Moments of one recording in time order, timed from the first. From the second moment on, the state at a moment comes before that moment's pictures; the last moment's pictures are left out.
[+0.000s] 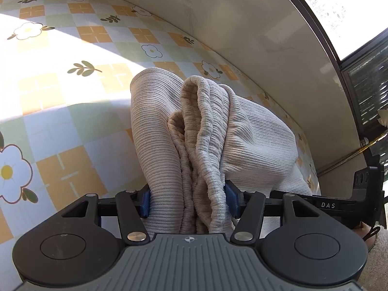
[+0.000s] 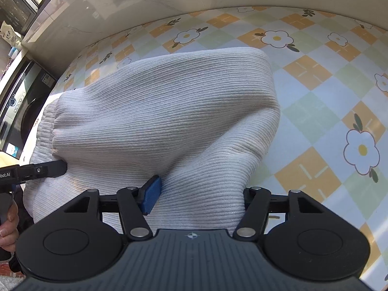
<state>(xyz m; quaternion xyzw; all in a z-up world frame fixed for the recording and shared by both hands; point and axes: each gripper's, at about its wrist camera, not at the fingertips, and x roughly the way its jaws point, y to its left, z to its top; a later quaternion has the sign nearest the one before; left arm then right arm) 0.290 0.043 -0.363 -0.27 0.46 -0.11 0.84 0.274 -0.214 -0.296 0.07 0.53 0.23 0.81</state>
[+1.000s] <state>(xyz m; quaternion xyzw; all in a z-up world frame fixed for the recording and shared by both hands) 0.155 0.019 -0.308 -0.32 0.35 0.15 0.87 0.249 -0.131 -0.245 -0.03 0.40 0.51 0.76</state>
